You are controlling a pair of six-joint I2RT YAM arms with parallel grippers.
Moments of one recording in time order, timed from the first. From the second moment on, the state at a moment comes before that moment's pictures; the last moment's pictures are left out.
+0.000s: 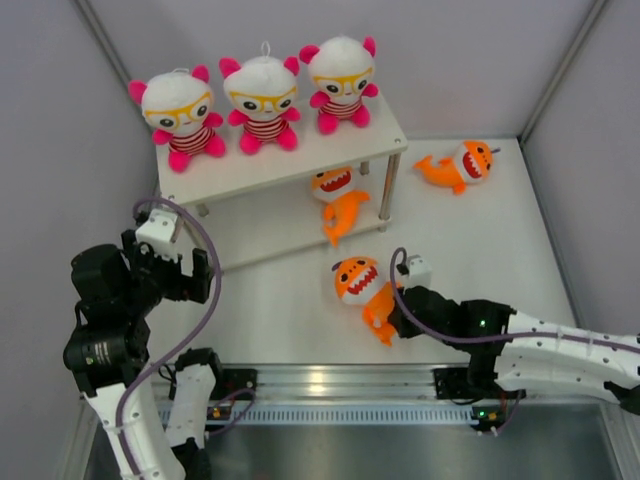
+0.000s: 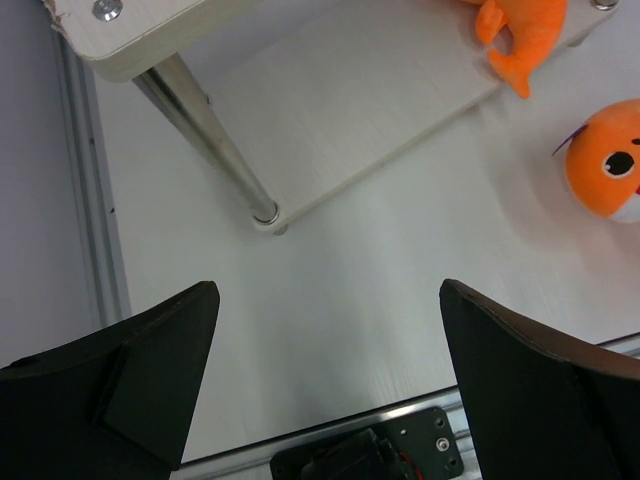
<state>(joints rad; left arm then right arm) 0.24 0.66 1.38 -1.22 0.45 0.28 1.20 0.78 0.62 -0.67 0.40 0.78</state>
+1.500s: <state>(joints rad) 0.24 0.56 1.38 -1.29 0.20 0.34 1.30 2.11 1.52 0.21 0.66 0.56</state>
